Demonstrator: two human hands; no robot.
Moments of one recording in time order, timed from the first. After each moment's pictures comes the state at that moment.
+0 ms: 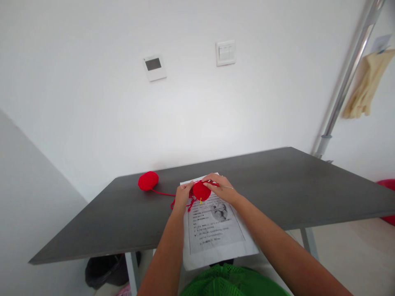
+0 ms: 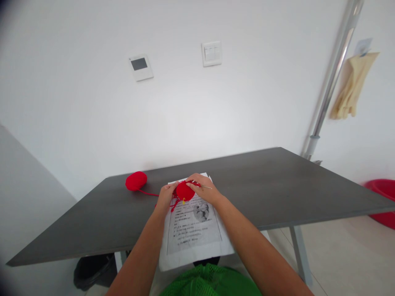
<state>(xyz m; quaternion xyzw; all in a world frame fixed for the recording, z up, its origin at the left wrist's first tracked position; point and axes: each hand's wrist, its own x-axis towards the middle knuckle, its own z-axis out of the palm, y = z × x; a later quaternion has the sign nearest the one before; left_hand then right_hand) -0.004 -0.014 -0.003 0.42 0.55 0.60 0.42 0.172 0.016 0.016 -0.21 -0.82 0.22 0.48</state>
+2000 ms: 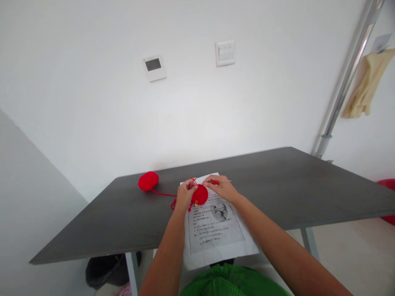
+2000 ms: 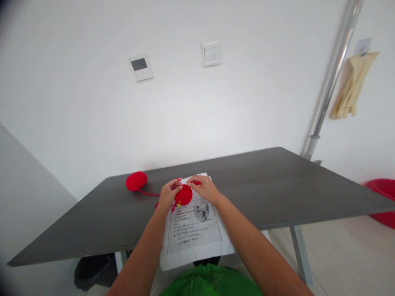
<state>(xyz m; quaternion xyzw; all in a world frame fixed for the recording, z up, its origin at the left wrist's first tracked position) 0.000 -0.019 0.008 0.50 0.54 0.59 0.33 0.171 0.015 0.020 -0.24 -0.78 0.33 0.47</state>
